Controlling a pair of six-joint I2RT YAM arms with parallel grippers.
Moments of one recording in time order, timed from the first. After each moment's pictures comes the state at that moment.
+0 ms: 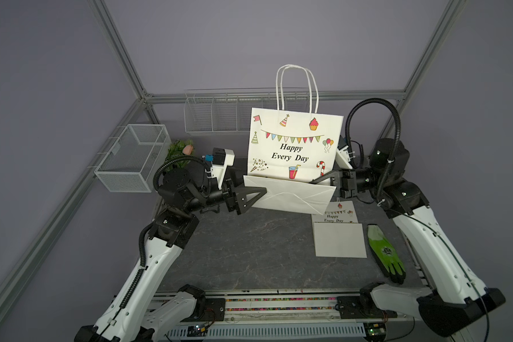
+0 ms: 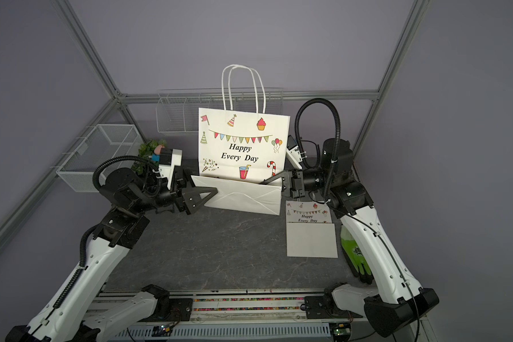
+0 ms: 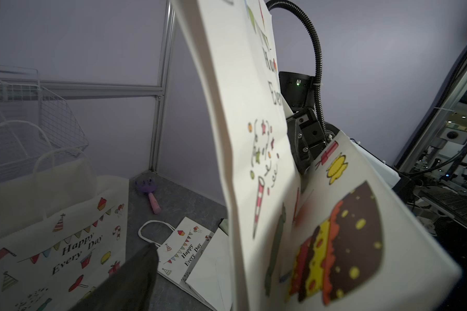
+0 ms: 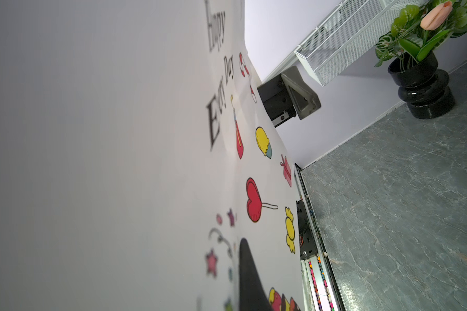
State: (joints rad) left arm -0.43 1.02 1.19 -0.04 0.95 -0.37; right arm 0.39 1.24 1.51 -0.38 -1.36 0.67
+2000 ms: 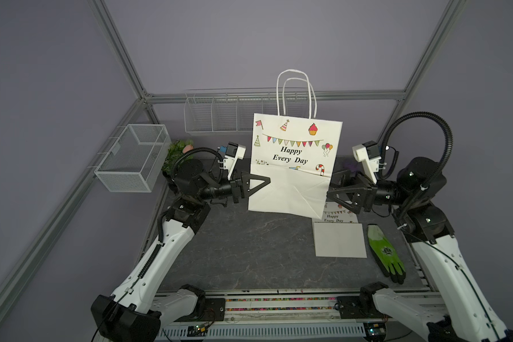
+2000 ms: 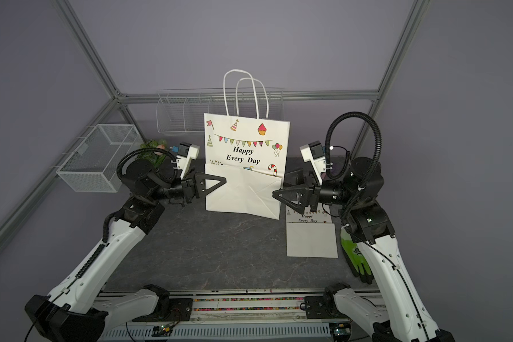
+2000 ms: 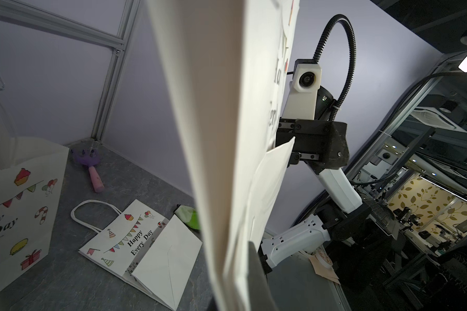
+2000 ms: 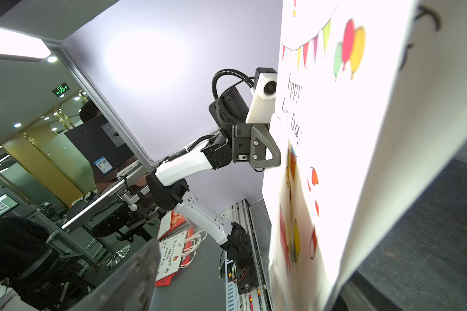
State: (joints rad) left arm -0.43 1.17 1.18 0.14 1.10 -0.65; right arm 0.30 1.01 1.34 -0.26 -1.18 0.54
